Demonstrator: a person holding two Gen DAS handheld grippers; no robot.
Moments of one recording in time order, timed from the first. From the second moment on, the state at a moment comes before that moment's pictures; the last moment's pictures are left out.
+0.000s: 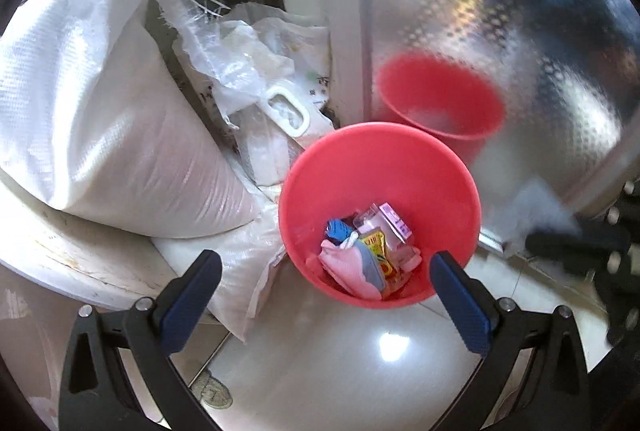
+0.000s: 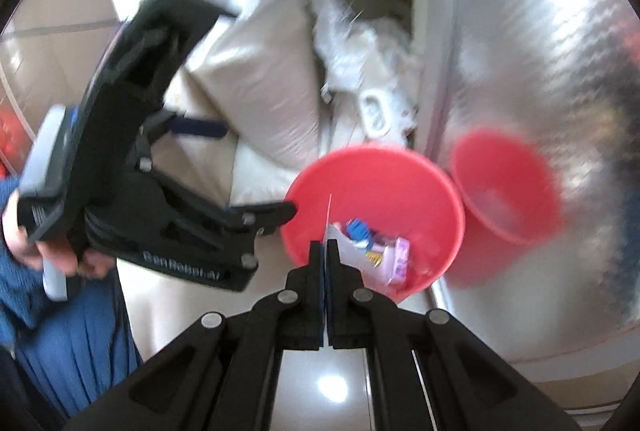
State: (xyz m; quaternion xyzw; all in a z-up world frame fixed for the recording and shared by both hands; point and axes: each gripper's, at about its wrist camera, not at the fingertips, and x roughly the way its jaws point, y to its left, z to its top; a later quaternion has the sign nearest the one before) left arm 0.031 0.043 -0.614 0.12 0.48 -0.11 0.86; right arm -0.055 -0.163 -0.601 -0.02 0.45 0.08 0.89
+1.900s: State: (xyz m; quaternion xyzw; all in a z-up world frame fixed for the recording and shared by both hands) left arm 0.004 0.083 -0.373 0.03 0.52 -0.11 0.85; right arm -0.041 -0.139 -0.400 -0.04 0.48 -0.06 0.87
